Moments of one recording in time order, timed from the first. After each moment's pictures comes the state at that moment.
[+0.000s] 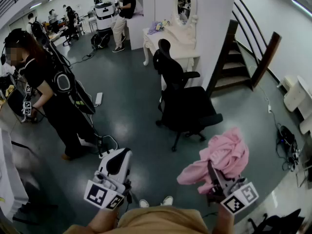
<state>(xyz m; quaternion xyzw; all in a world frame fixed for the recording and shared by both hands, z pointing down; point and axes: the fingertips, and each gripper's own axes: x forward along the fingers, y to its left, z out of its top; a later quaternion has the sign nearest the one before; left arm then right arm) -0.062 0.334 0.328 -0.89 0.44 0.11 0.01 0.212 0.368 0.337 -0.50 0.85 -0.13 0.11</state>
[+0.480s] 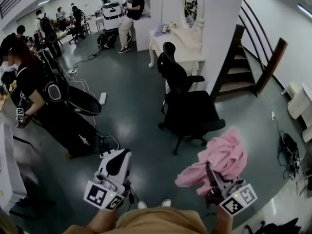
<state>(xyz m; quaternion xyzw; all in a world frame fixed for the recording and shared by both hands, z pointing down) -0.054 0.327 0.321 -0.88 0.45 0.11 0.01 0.218 0.352 0.333 -0.48 0.86 -0.14 0.11</state>
